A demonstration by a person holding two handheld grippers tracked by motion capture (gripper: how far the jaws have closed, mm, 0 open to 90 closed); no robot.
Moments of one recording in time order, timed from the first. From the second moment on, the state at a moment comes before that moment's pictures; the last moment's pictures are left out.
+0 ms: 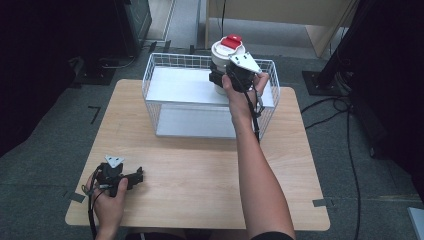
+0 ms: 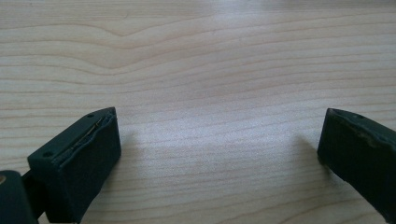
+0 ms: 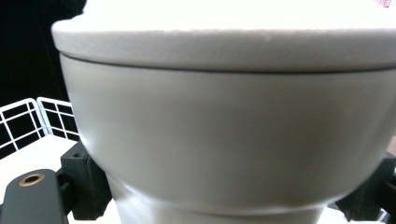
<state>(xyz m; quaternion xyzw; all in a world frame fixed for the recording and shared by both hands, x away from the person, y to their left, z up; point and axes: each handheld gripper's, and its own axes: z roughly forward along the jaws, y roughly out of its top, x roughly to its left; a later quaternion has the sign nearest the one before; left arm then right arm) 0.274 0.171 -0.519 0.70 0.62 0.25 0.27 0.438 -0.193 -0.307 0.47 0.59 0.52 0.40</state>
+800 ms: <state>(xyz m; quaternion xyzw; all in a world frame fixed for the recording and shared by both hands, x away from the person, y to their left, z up) 0.274 0.170 -0.519 0.70 0.62 0.25 0.27 0.428 -0.199 -0.304 0.48 0.60 0.51 0.39</state>
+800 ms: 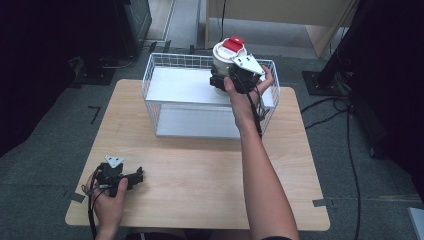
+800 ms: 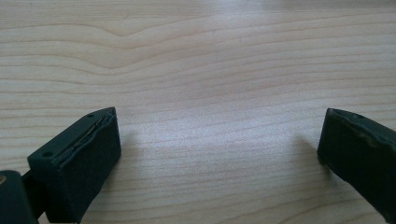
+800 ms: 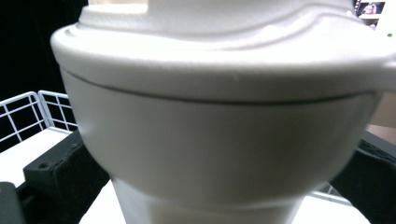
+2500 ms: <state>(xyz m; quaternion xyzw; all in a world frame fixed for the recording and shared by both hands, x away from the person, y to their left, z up) 0.274 0.171 -0.519 0.70 0.61 0.25 0.27 0.302 -0.272 -0.363 0.48 0.60 0.50 0.39</state>
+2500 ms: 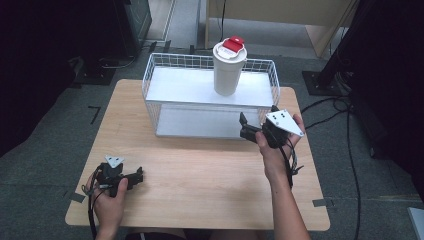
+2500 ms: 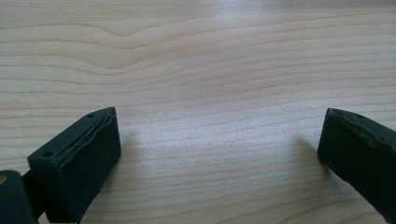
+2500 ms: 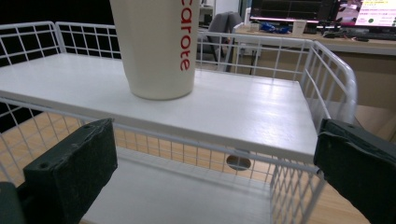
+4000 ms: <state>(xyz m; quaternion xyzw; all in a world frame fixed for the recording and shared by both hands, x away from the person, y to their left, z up) 0.274 0.171 -0.519 0.70 0.61 0.25 0.27 0.214 -0.353 -0.466 0.56 0.59 0.45 0.37</state>
